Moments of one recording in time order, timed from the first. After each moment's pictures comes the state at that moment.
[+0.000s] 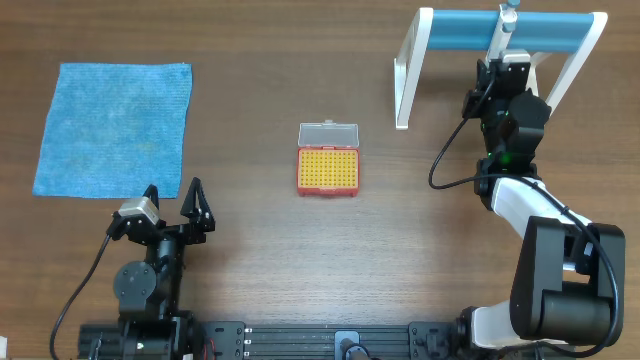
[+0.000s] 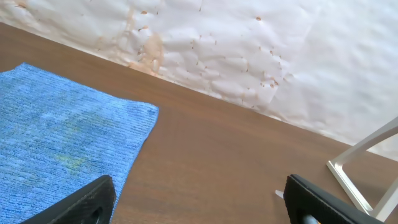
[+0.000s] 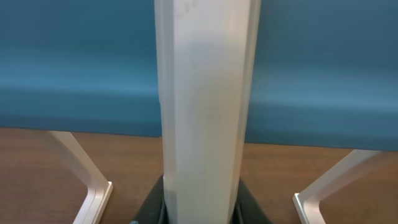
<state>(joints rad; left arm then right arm) 0.04 0.01 0.01 -0.07 0.02 -0.36 -0.14 1.65 0.70 0.80 -0.13 -0.07</state>
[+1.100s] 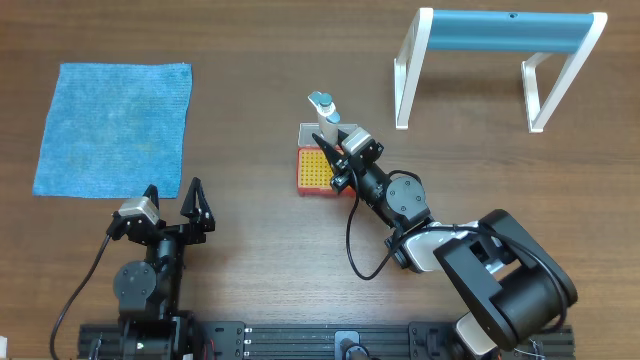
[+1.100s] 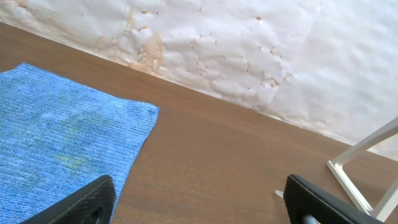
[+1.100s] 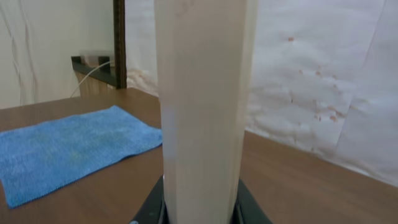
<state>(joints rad) 0.04 0.01 0.01 -0.07 0.02 -0.36 0.56 1.74 0.41 1.44 -0.17 -0.03</state>
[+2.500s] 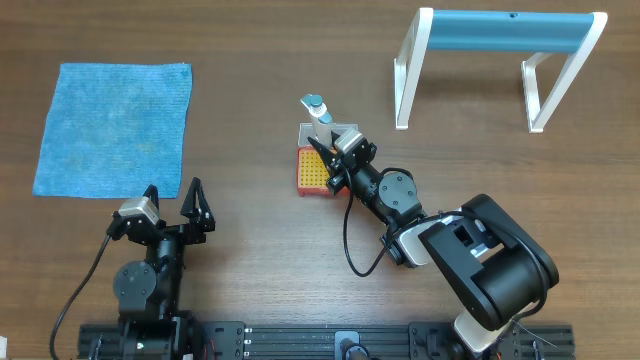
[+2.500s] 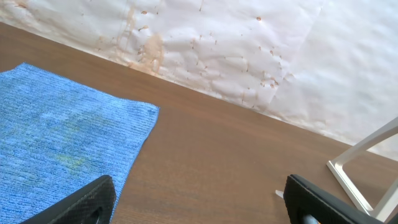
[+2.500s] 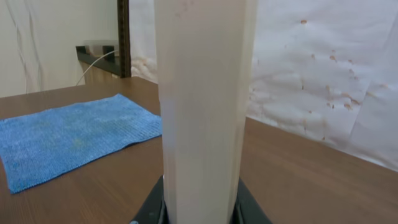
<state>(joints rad) 0.04 0.01 0.01 -0.07 0.02 -0.37 0.56 1.82 0.44 1.45 -0.19 -0.03</state>
